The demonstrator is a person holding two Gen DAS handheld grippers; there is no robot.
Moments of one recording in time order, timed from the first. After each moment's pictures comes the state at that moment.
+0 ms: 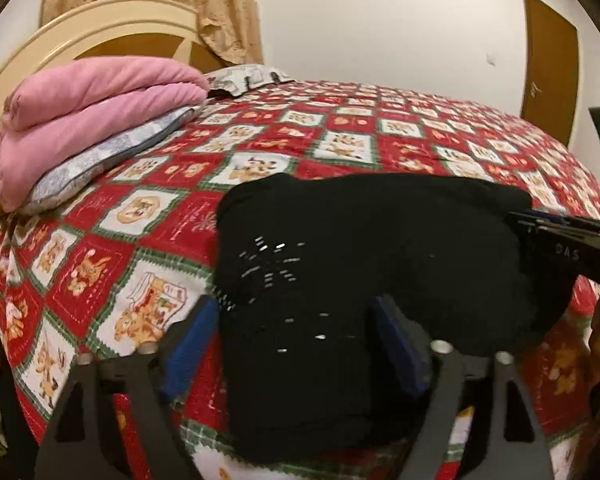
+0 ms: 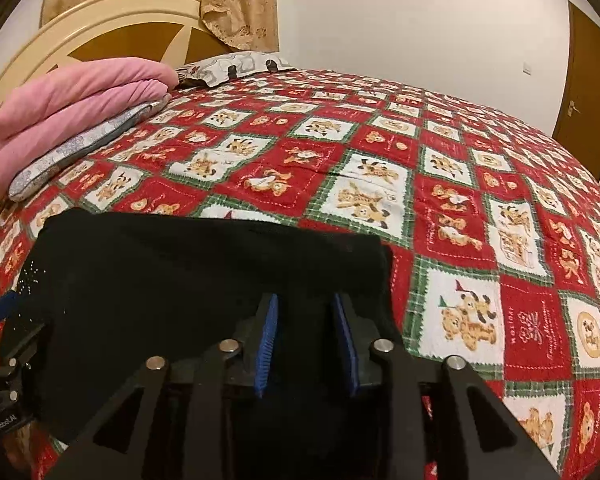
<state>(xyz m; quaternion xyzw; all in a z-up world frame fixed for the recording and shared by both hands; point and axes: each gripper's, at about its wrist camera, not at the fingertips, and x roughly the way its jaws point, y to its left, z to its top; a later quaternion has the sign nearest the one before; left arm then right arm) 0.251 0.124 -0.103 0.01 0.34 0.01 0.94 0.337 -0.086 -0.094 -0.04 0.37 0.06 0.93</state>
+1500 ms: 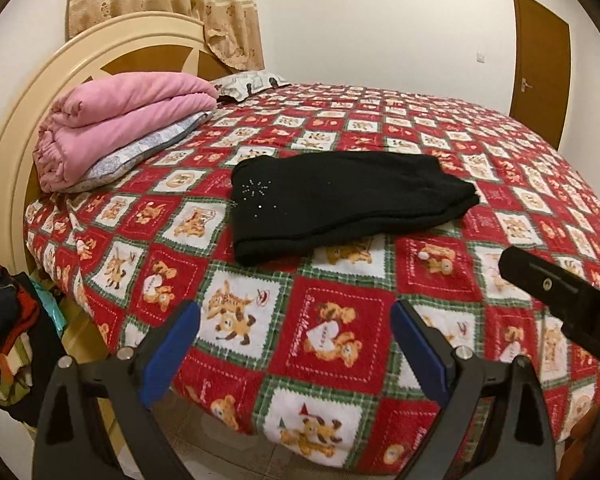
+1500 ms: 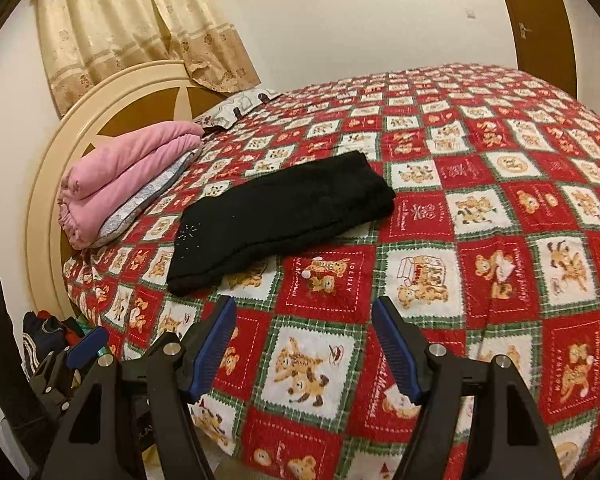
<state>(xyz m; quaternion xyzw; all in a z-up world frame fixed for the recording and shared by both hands) 0.089 0.081 -0.048 0.02 0.34 0.01 0.94 0.097 -0.088 -0.038 0.13 0.34 0.06 0.93</state>
